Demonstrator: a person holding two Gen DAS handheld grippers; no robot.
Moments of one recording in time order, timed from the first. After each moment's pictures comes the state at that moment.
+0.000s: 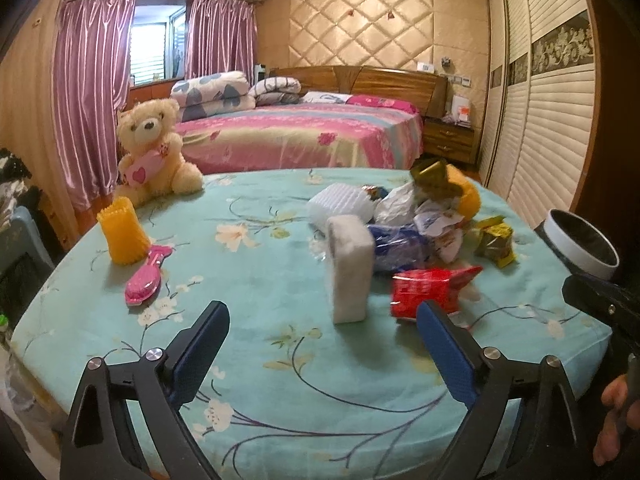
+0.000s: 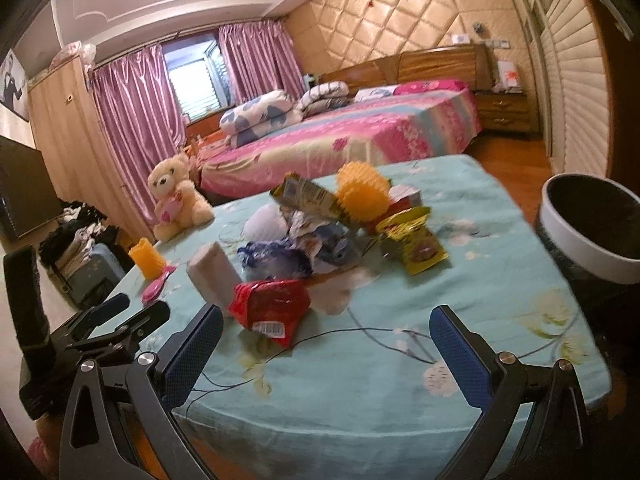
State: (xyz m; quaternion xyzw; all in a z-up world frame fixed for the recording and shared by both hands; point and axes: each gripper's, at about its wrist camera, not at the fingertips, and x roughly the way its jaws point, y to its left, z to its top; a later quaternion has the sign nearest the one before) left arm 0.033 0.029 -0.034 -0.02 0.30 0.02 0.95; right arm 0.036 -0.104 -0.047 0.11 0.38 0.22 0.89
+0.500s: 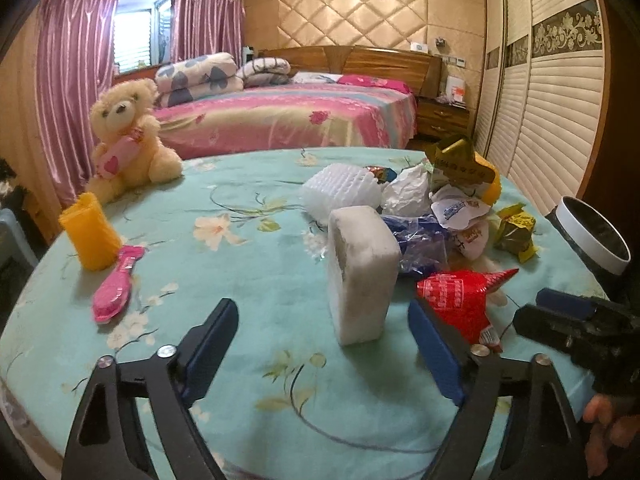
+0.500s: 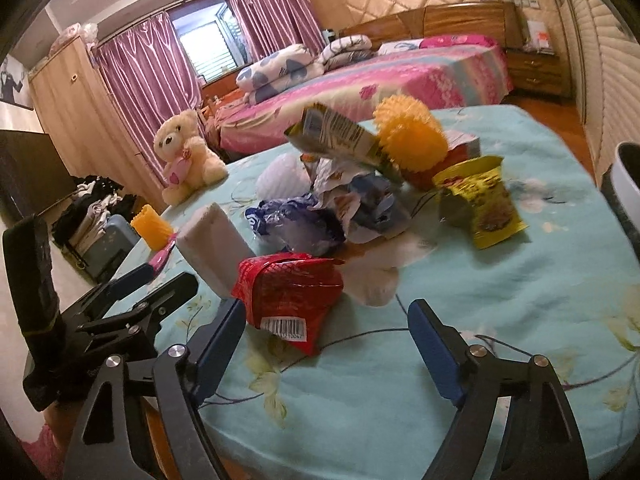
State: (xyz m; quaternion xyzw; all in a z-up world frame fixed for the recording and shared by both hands) left arm 0.096 0.040 -0.055 -0.02 0.33 -0.01 0.94; right arm 0.067 -0.066 -0.082 0.11 0.44 0.27 0.85
